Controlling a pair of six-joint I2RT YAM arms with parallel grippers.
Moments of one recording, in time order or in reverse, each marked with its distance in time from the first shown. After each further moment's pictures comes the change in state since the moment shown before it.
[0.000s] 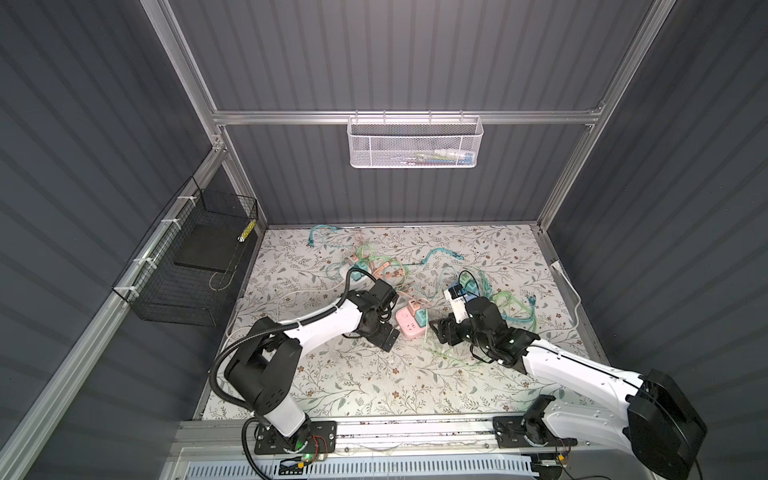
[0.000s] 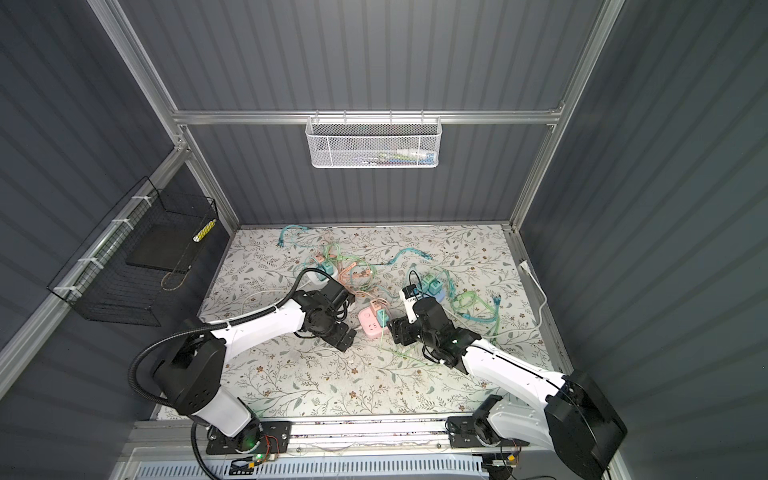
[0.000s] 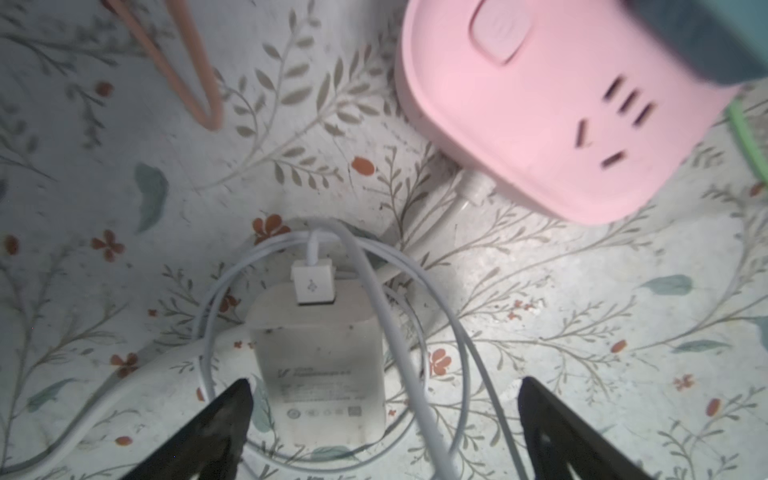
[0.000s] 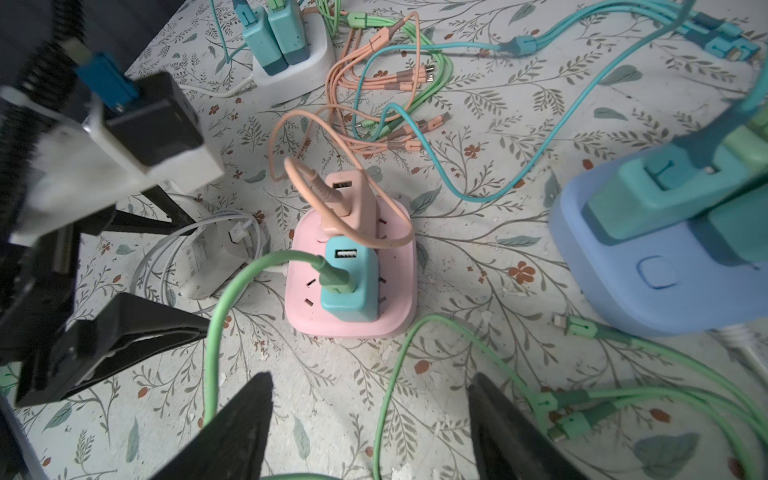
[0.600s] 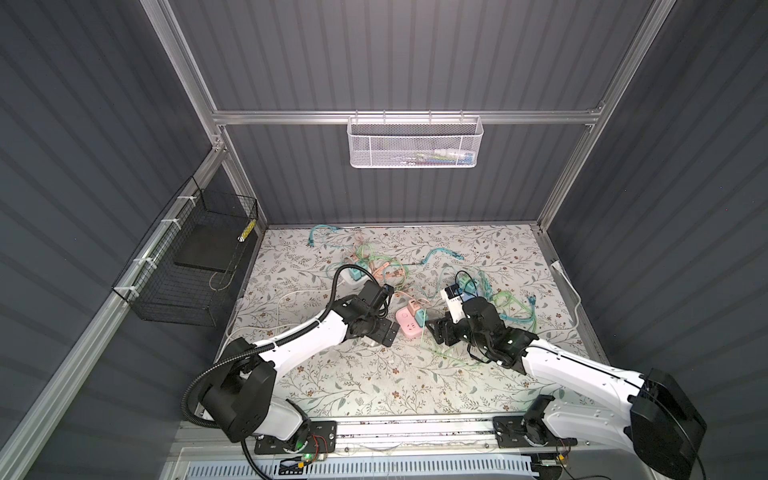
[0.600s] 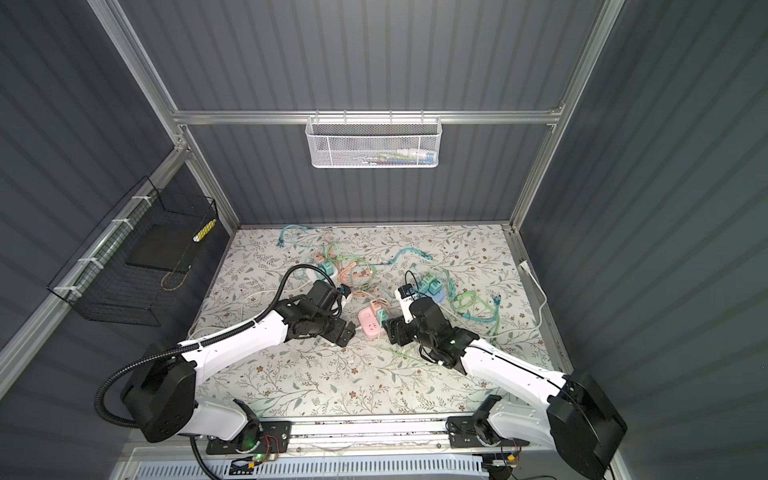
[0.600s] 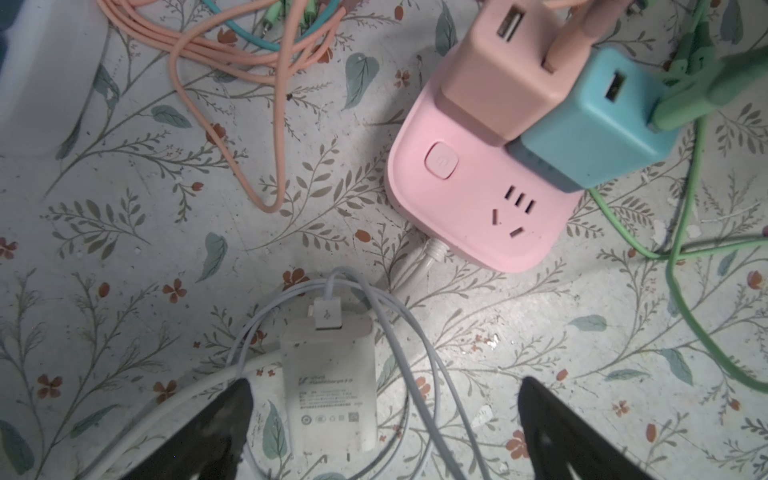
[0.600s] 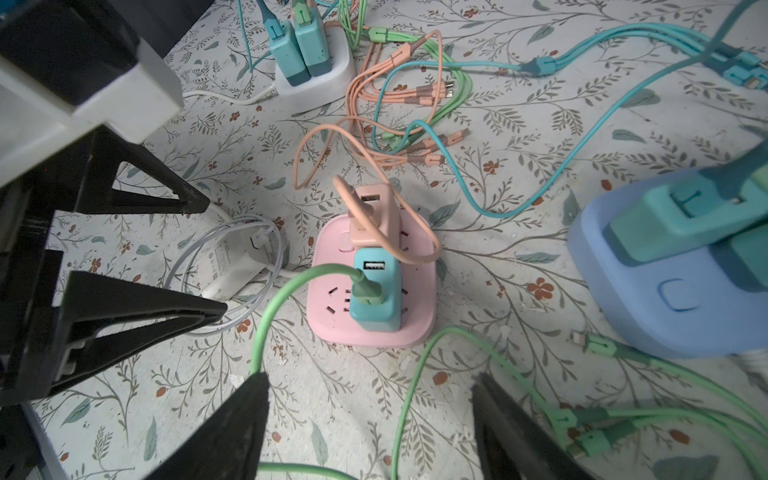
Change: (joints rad) left arm -0.002 -0.144 -0.105 0.175 -0.012 -0.019; right arm 0.038 -0.002 0.024 -0.007 0.027 -0.003
